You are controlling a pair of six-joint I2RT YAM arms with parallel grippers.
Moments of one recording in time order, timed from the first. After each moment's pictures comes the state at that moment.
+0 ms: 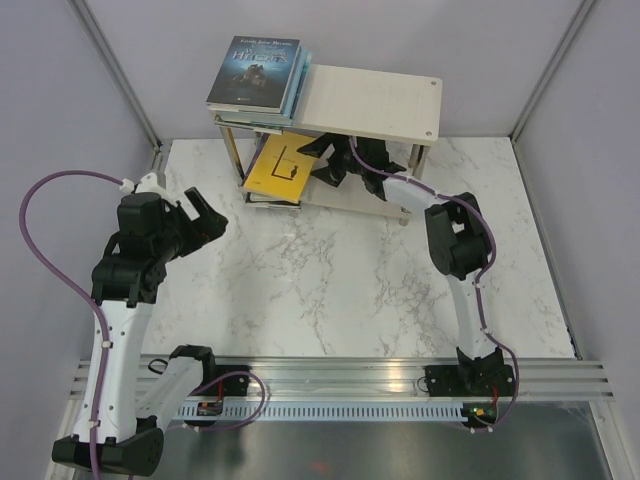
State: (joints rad) left arm -0.06 0.85 1.17 -0.89 0.04 -0.51; right arm 0.45 2.29 1.80 0.22 -0.45 1.26
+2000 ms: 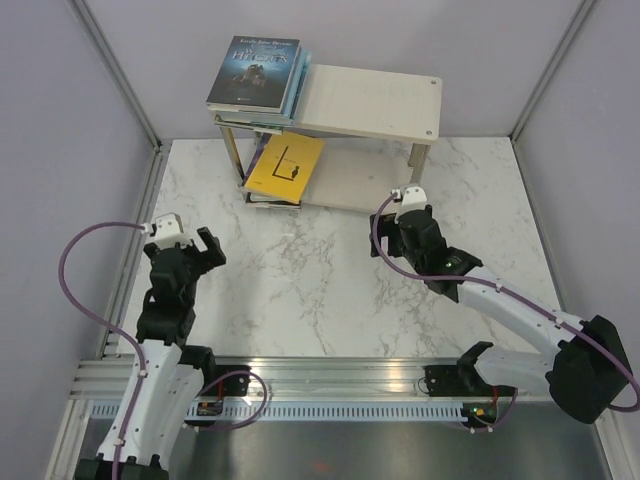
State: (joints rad) left arm -0.07 0.54 0.48 -0.22 -0.23 -0.25; right arm 0.64 1.15 0.76 -0.11 0.31 0.27
